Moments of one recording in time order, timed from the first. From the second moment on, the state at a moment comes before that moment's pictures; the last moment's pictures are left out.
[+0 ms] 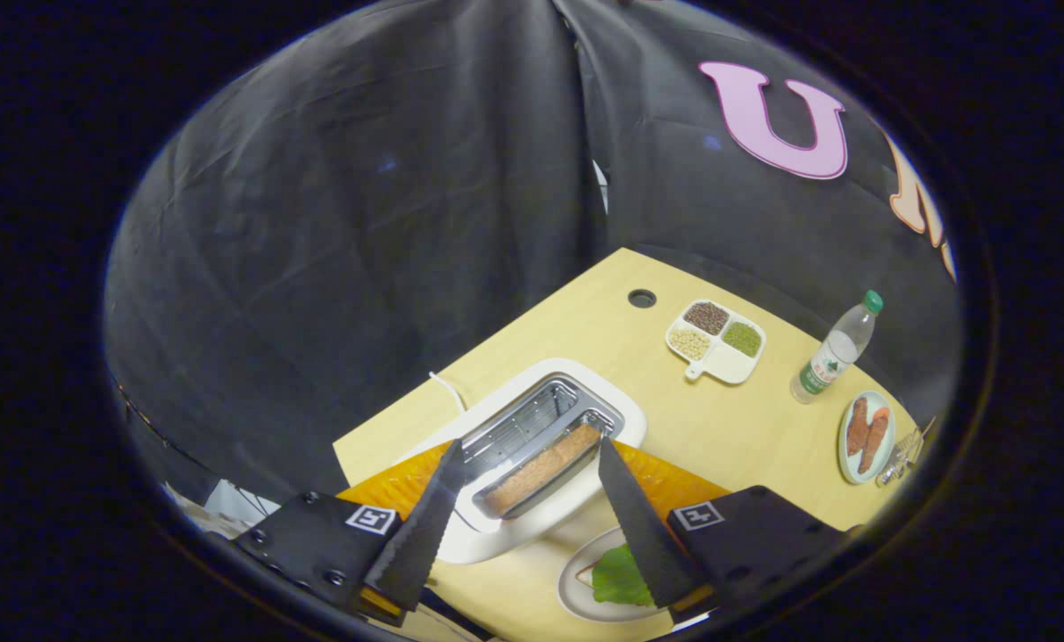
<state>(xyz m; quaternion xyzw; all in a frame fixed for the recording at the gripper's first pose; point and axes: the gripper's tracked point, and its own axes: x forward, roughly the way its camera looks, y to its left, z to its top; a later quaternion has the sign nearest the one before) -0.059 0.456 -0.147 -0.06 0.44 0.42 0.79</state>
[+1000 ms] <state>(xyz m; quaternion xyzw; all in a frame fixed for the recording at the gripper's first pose) -0.072 0.463 -0.173 -0.06 0.48 0.41 0.78</state>
